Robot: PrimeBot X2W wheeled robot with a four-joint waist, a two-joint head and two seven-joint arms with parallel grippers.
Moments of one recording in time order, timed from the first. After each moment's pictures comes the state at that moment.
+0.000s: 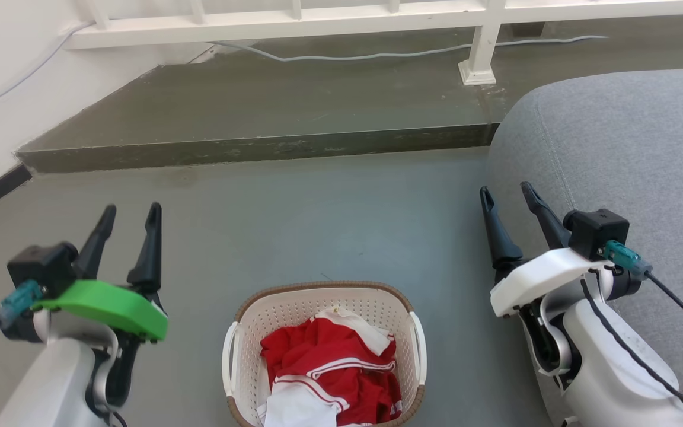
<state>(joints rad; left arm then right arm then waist) -0.31 0.31 -0.40 0.30 -0.71 -0.02 -0.25 -0.29 -0.18 0.46 0.34 0.50 -0.12 -0.25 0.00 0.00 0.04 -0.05</state>
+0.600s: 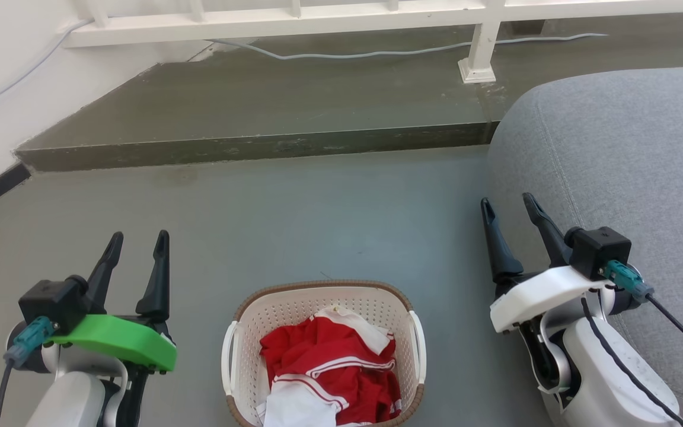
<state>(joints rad) -0.17 0.26 -0.32 0.21 -0.61 -0.02 -0.25 -0.21 -0.15 0.41 0.26 0.41 -0.12 -0.25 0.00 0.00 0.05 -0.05</state>
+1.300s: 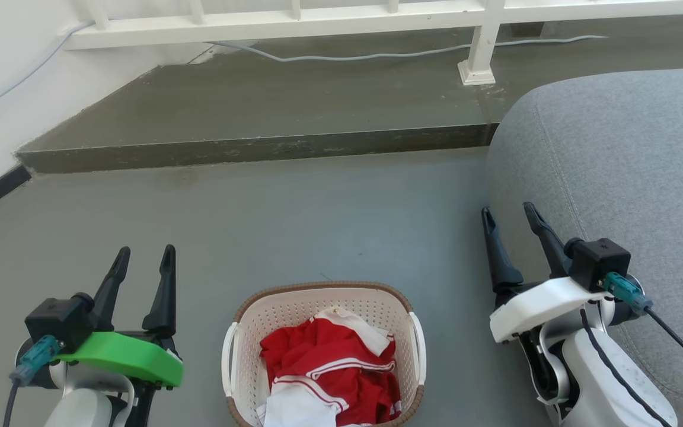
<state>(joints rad) -0.11 0.21 -0.26 0.18 -0.56 -0.06 -0.25 -0.17 -0.13 0.38 0.24 0.37 -0.11 -0.25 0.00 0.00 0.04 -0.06</state>
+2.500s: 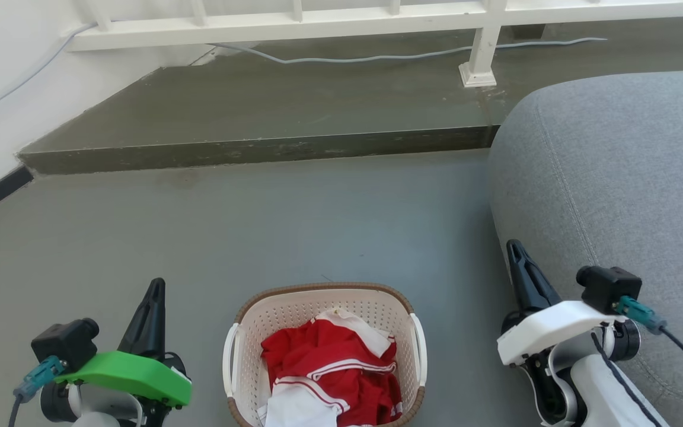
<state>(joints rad) -0.06 0.14 -0.22 0.24 -0.67 -0.08 -0.21 -0.09 -0.09 0.33 0.28 0.49 -0.07 -0.23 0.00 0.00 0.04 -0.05</state>
